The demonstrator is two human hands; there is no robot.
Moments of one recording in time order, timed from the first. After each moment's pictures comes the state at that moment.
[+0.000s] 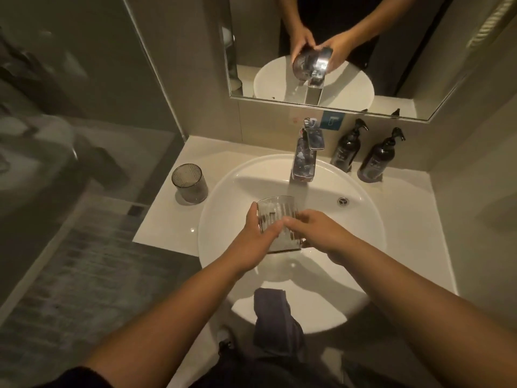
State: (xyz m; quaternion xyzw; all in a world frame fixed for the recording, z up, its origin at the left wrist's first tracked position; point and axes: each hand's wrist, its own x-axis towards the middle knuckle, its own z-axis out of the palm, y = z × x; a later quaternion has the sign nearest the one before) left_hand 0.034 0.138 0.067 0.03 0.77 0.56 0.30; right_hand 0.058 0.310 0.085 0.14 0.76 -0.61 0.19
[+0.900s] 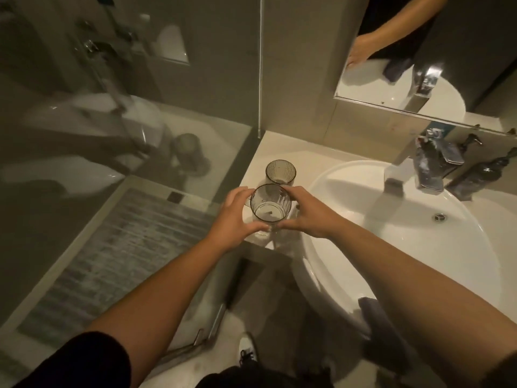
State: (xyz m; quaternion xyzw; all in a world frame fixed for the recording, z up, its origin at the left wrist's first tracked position) left_hand -0.058 -0.111 0.035 0.11 0.89 0.42 0.10; right_hand -0.050 0.099 0.067 -0.09 0.90 -0.40 0.14
